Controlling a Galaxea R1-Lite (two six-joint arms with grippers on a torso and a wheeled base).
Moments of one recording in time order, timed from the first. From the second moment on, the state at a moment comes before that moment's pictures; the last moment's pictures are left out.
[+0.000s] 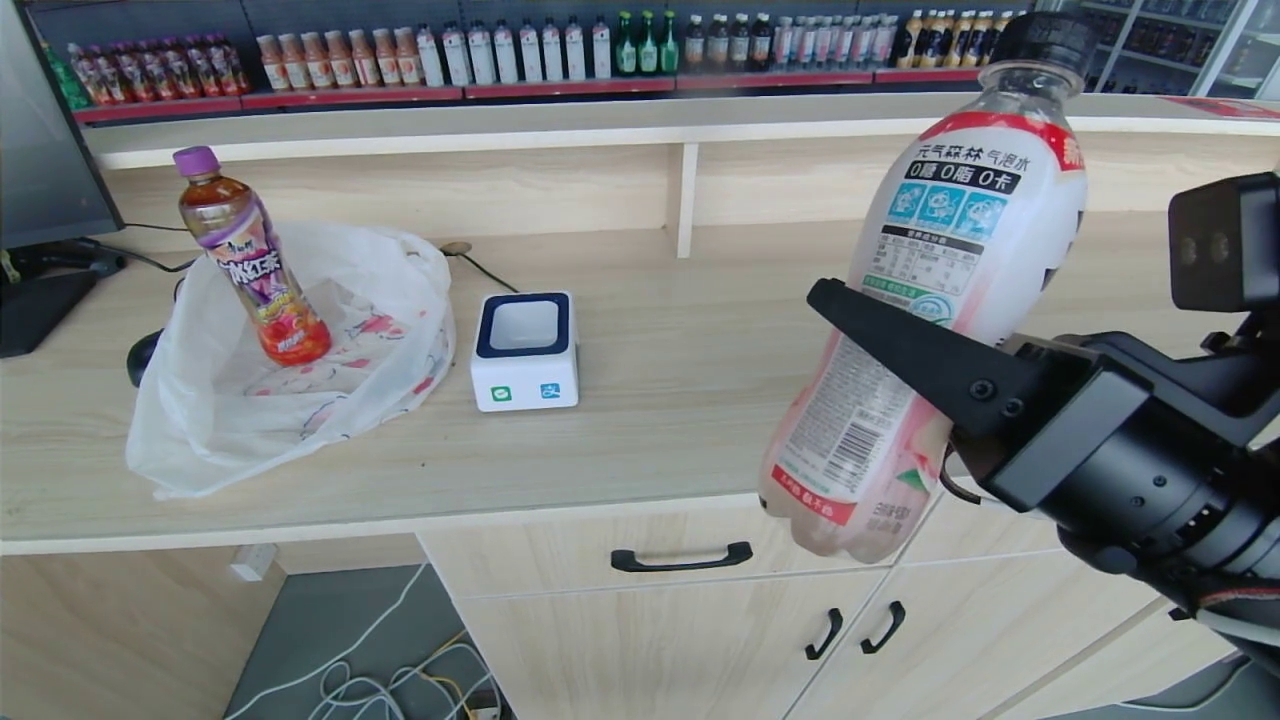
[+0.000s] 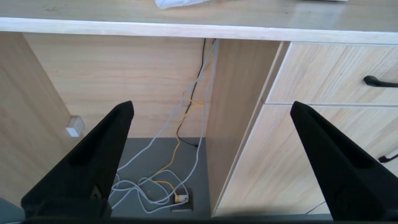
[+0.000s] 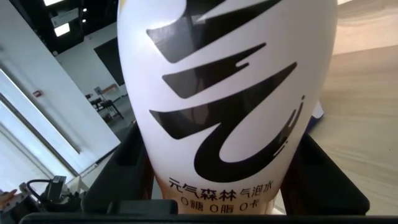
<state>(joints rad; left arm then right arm) 0.00 0.00 0.00 0.00 0.00 0.01 0.76 1.49 -0.54 -1.37 0.20 0.42</state>
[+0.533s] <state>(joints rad) 0.00 0.00 0.00 0.00 0.00 0.01 0.76 1.47 -0.54 -1.37 0.19 0.42</state>
